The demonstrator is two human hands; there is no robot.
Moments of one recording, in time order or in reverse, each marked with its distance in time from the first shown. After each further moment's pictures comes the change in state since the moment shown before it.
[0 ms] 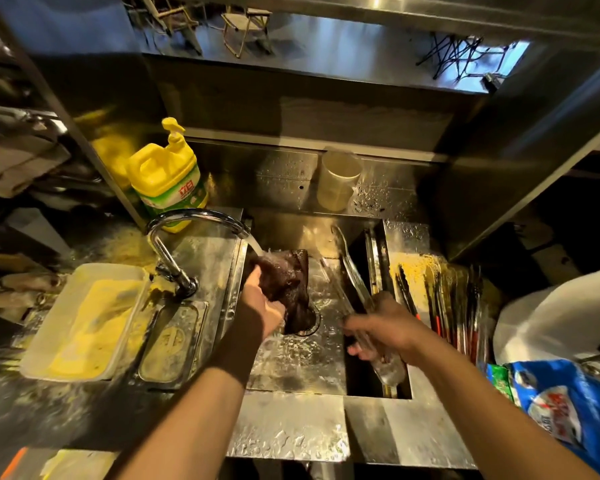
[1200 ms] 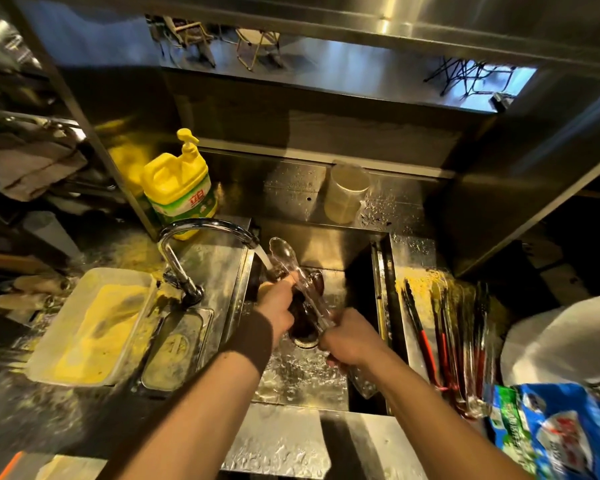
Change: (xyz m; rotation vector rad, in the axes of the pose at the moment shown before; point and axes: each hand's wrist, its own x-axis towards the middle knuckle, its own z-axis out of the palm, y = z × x) left_hand -0.002 0.003 0.029 0.383 0.078 0.022; right_hand 0.018 -0.017 0.062 -0.311 0.111 -0.049
